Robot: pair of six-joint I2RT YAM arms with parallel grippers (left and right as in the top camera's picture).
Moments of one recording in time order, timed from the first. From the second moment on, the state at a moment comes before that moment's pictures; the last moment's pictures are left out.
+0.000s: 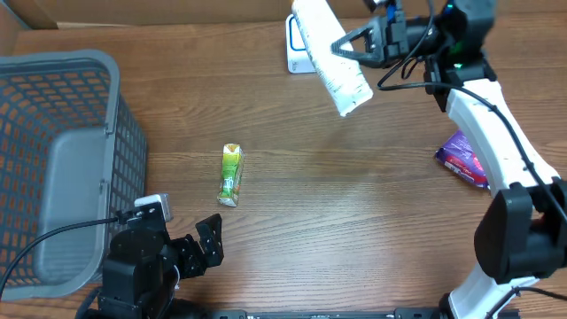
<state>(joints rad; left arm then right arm) -0.25 0.53 0.97 -1.21 -0.07 -0.50 0.14 1.87 1.59 0.59 -1.56 1.42</state>
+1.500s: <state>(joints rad) -0.25 0.53 0.97 -1.21 -0.07 -0.50 0.18 1.84 1.34 0.66 -1.56 1.41</state>
